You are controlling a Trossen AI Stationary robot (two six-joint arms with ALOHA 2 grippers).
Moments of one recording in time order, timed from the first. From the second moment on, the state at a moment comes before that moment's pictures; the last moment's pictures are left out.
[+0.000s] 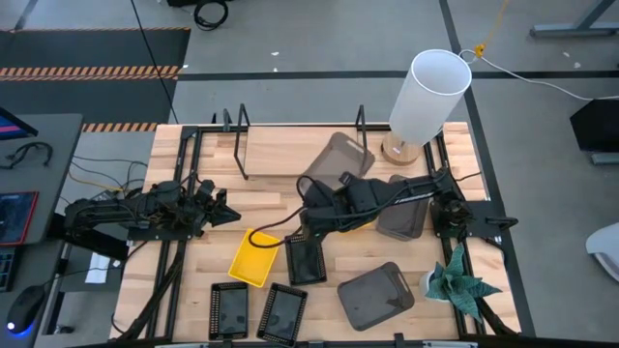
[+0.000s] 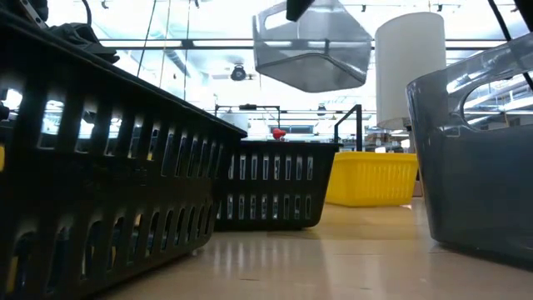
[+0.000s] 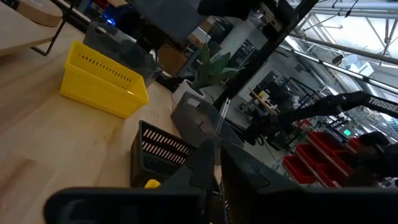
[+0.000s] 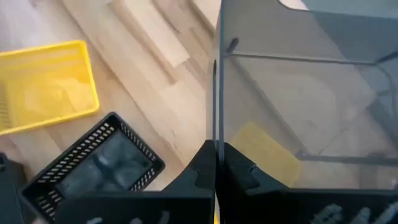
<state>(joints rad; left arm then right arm) 0.07 0.07 0.01 0.09 0.27 -0.69 0.28 2.09 2.34 -1.57 0.53 0.86</state>
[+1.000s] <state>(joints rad) 0.07 0.07 0.01 0.08 0.27 -0.69 0.39 1.72 1.83 -1.57 0.38 1.29</state>
